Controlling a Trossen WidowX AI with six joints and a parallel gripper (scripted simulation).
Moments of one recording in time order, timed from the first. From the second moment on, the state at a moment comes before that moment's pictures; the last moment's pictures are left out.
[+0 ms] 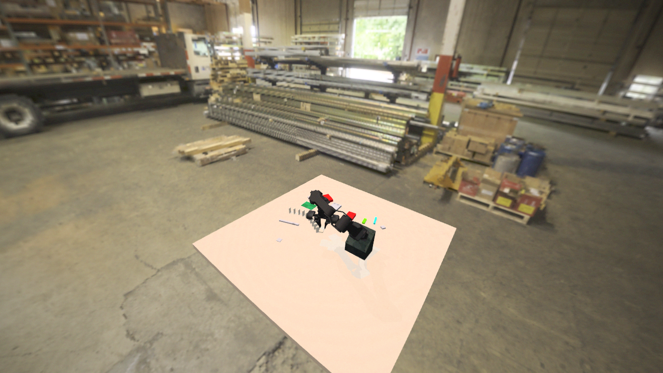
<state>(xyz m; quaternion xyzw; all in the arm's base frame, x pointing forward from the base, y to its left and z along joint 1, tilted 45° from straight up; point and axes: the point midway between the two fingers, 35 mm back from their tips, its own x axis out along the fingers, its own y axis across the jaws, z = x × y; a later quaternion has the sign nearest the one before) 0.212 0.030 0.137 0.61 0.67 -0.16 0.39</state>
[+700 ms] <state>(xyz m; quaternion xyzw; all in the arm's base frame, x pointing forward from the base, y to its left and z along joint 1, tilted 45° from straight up) 0.212 0.116 0.226 0.29 0.64 0.25 0.67</state>
